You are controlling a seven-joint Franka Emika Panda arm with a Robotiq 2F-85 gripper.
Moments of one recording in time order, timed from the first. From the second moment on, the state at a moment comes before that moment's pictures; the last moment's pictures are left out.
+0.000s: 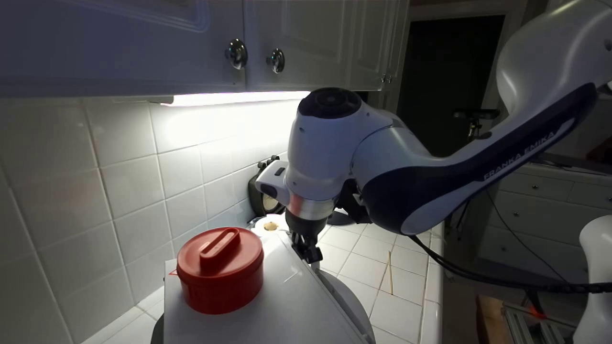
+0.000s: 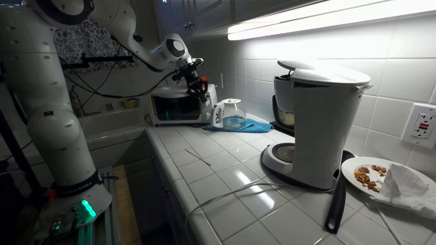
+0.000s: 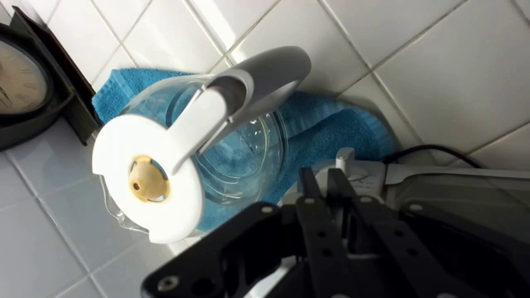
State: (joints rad) arm 0.21 0.06 0.17 -2.05 -0.55 2.19 -0.14
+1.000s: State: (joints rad) arm 0.21 0.06 0.18 -2.03 -0.53 2.06 0.00
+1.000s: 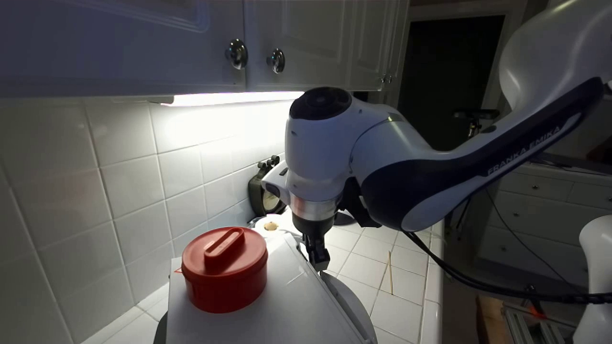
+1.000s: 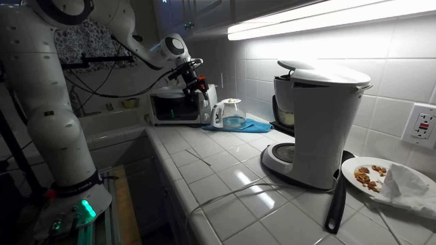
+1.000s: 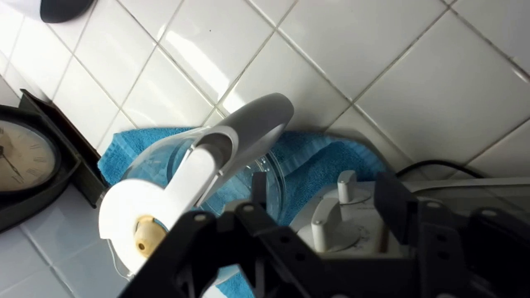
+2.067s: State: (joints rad) arm 0.12 0.06 0.14 -2.07 -0.02 2.27 -0.31
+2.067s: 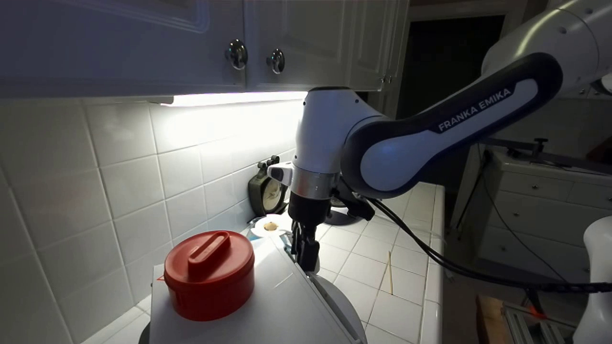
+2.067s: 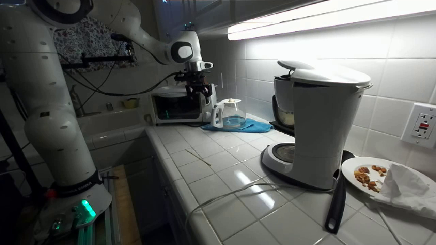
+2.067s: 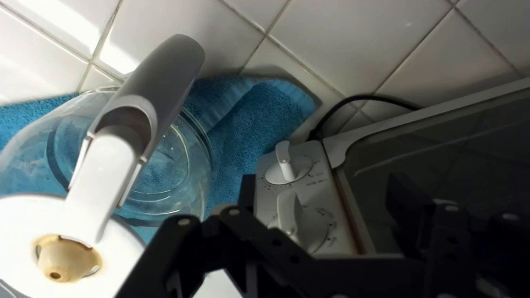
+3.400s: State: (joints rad) arm 0.10 0.06 0.13 -2.09 0.09 2.37 -0.44
